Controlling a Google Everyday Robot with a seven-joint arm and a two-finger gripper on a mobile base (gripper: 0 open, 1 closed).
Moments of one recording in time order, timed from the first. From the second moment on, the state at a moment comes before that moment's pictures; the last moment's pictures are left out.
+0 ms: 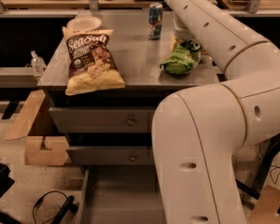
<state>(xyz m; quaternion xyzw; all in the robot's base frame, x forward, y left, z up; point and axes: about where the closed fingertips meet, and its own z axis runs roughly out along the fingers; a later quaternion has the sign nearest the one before) 0.810 -0.201 0.847 0.01 0.97 -0.13 0.20</state>
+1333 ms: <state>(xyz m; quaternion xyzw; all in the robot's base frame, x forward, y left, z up) 0.810 -0.201 0.846 0.01 0.97 -0.14 0.20</state>
